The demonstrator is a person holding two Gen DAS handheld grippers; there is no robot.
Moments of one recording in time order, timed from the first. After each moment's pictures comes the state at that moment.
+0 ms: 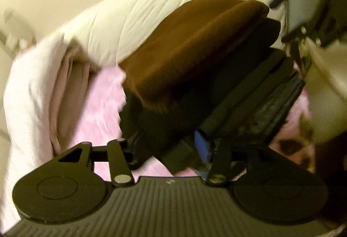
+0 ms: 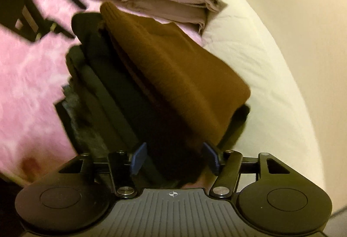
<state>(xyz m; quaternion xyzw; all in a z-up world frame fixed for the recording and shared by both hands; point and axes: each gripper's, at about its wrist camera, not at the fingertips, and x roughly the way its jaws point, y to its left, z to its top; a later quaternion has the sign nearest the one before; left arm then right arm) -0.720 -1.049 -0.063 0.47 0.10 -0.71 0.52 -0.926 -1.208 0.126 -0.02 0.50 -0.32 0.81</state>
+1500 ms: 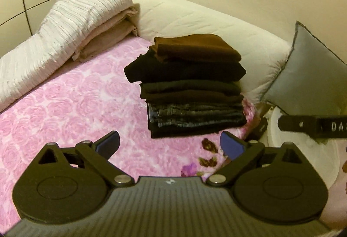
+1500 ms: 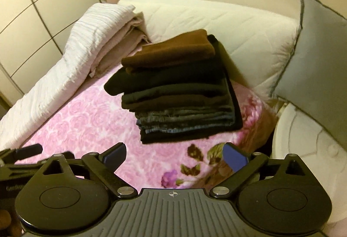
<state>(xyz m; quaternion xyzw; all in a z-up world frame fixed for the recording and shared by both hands) -0.732 -0.793 0.043 0.26 0.30 -0.65 0.65 -0.971 -0.971 0.230 0.34 0.27 -0.50 0.75</state>
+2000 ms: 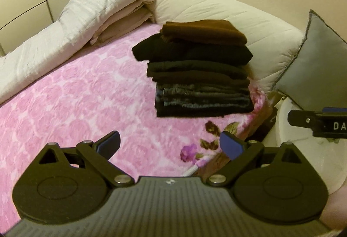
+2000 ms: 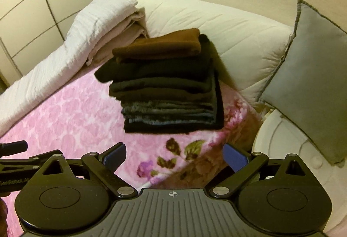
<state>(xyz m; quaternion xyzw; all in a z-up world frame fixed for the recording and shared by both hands) -0.788 -0.758 0.030 0.28 0.31 -0.59 0.69 -1.014 -0.963 0.216 0.30 0.31 -0.48 0.77</state>
